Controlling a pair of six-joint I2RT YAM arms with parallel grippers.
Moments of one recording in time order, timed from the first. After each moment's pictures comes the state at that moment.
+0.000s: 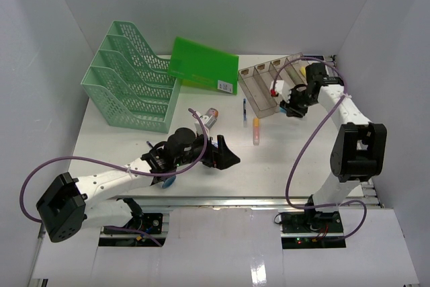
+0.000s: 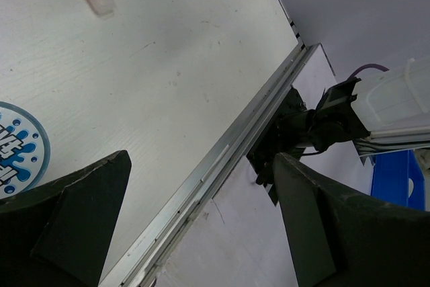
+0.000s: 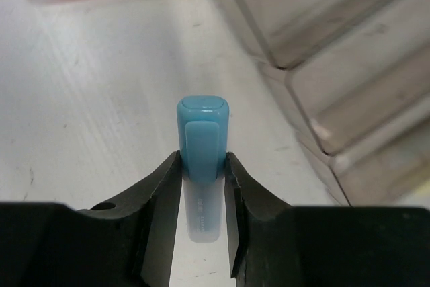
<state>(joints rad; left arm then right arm) -0.92 1.16 0.63 0.20 0.22 -0.70 0.06 1.73 1.37 -0.90 -0.46 -1.33</state>
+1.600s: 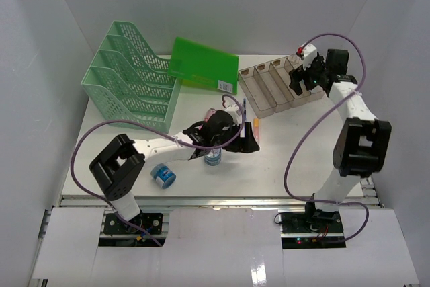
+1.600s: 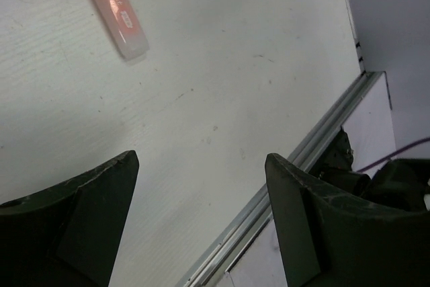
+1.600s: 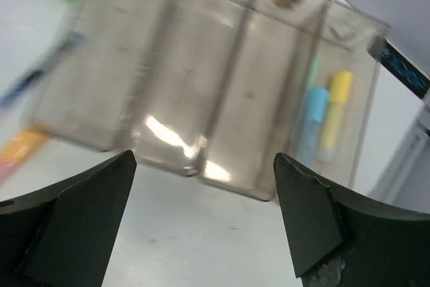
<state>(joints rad) -0.92 1.68 1.03 0.11 0.17 -0.71 -0.07 1.76 1.42 -0.31 -0.52 -0.60</state>
